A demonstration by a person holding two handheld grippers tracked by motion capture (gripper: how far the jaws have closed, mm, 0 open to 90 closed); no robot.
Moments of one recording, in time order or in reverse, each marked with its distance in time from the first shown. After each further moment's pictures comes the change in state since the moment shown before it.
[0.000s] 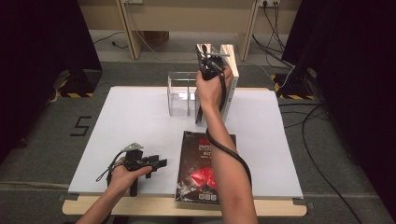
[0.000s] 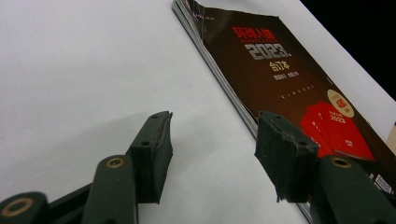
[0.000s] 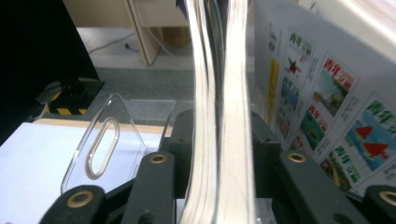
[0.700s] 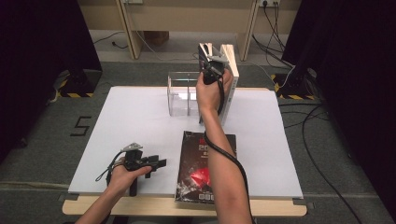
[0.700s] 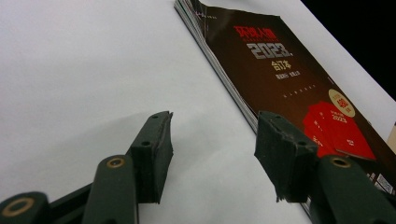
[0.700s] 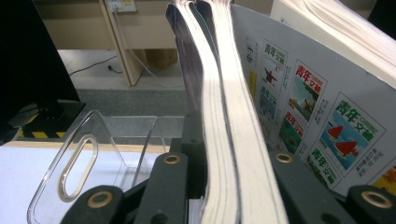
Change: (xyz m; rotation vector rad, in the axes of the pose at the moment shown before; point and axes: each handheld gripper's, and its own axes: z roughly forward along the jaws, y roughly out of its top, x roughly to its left) left arm 0.003 -0.001 0.000 0.000 0.001 -0.006; right arm 0.000 -0.013 0.000 -0.123 -0.082 -0.012
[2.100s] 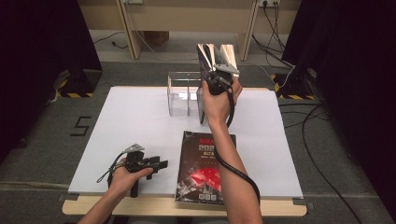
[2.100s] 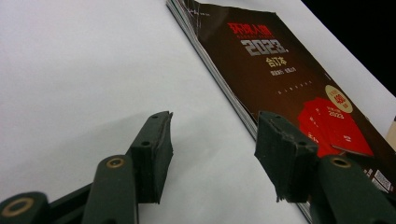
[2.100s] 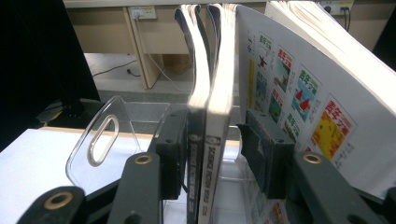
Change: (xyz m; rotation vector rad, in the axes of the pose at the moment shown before) left arm -0.007 -0.002 0.001 0.002 -0.004 0.015; right arm -0.018 -0.016 -0.044 -0.027 0.086 -0.020
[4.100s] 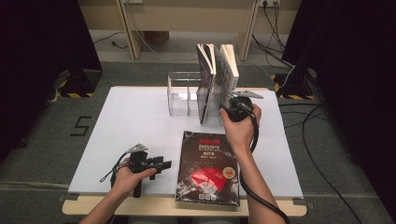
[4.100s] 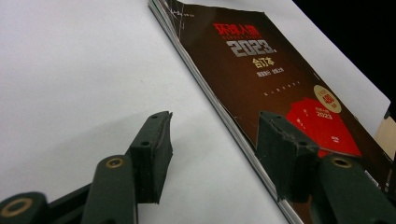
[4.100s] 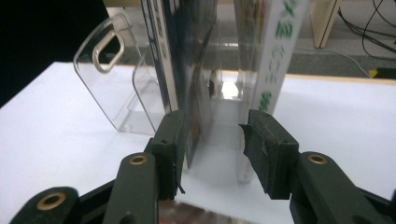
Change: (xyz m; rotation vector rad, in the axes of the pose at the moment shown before) left arm -0.011 0.002 0.006 0.007 -0.021 0.012; right arm -0.051 -0.060 -0.048 0.180 0.119 0.020
